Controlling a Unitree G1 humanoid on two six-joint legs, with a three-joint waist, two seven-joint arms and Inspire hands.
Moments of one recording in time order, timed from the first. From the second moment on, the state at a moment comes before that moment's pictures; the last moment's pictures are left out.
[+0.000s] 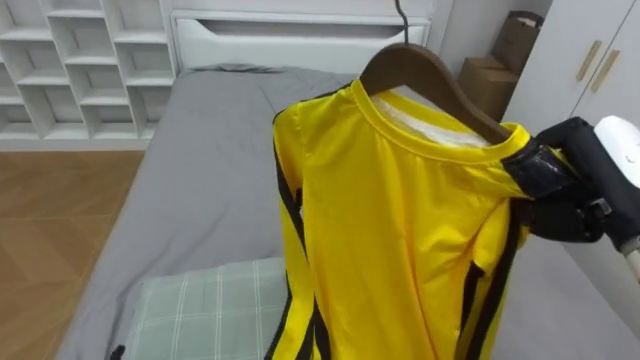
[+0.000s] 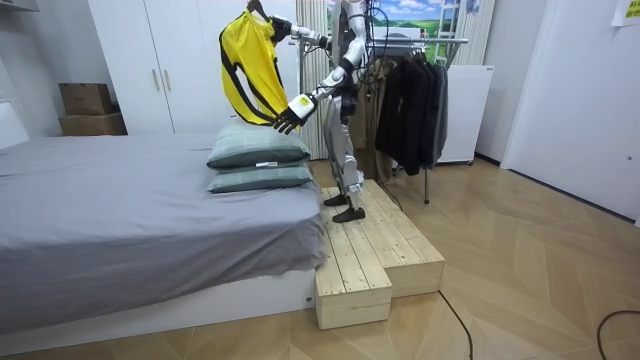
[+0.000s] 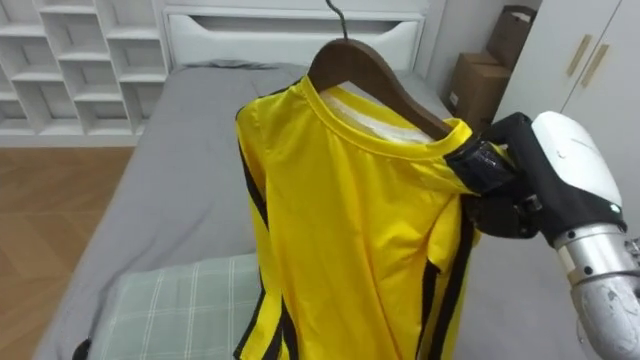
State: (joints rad) left arm 0.17 0.29 0.00 0.74 0.27 -0.14 0.27; right arm -0.05 -0.54 -0.19 -0.18 -0.46 -0.06 0.07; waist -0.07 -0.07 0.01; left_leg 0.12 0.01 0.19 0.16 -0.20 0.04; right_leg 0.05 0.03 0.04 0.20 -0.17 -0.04
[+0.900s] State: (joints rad) left arm 0.21 0.26 0.04 1.10 0.27 -0.07 0.23; right arm 0.03 -0.52 -0.19 -0.34 -0.47 -0.04 0.05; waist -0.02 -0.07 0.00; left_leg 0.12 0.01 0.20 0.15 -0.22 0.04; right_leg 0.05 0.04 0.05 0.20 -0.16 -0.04
